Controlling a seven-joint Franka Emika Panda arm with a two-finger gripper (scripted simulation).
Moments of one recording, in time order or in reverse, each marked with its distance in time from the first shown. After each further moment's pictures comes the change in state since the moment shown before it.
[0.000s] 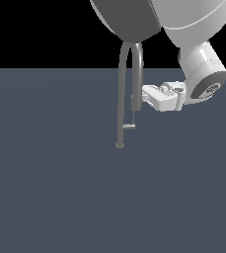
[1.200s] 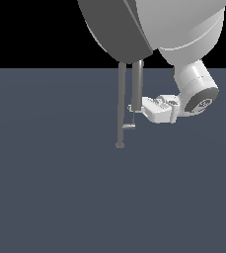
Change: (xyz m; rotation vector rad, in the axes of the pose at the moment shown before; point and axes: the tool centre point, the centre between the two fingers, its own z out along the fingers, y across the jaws) arm 0.040 0.008 0.016 -0.002 -0.041 0.076
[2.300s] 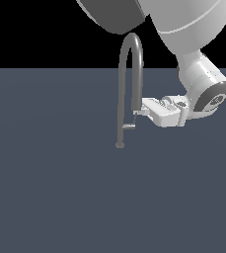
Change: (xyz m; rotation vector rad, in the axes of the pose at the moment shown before) arm -0.006 0.041 0.000 0.006 0.007 -0.007
